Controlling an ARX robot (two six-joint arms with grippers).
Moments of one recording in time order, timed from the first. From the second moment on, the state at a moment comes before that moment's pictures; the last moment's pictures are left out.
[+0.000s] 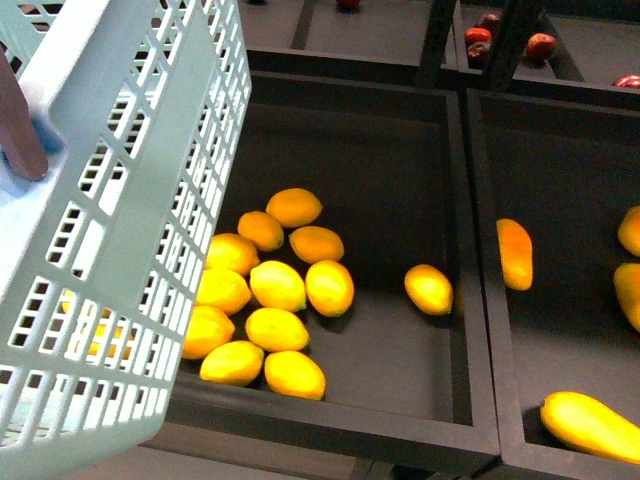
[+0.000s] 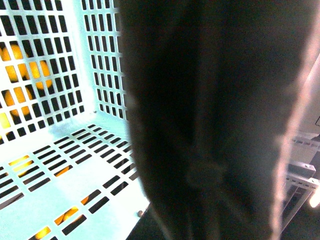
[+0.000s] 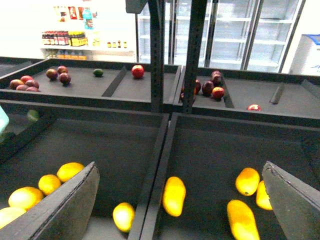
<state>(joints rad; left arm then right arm) -0.02 0.93 0.69 -0.02 0.06 -1.58 0.00 0.00 0.01 0.00 -0.01 -0.01</state>
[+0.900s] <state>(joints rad) -0.37 1.74 1.45 -0.37 0.27 -0.89 0.00 0.00 0.01 0.00 0.00 -0.01</state>
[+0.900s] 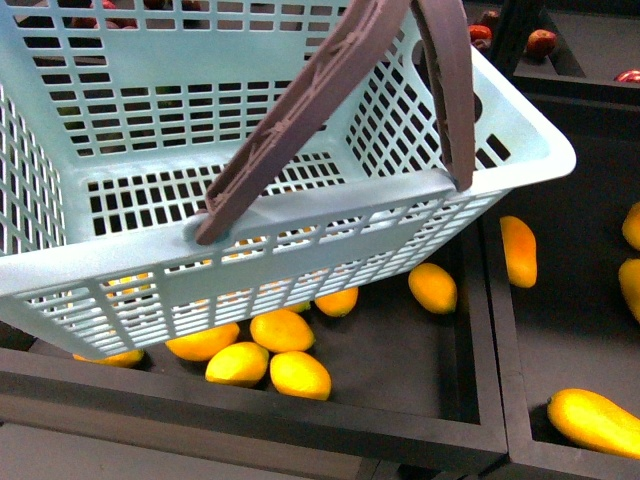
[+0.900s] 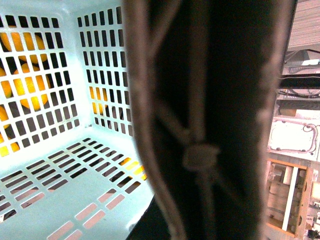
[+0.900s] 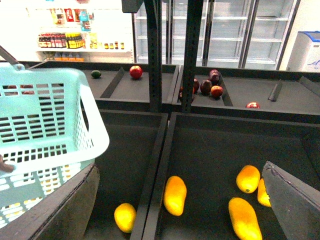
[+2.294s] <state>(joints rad) -0.44 1.76 1.49 -0.36 0.26 -0.87 -0.54 1.86 0.68 0.51 -0.19 -0.32</state>
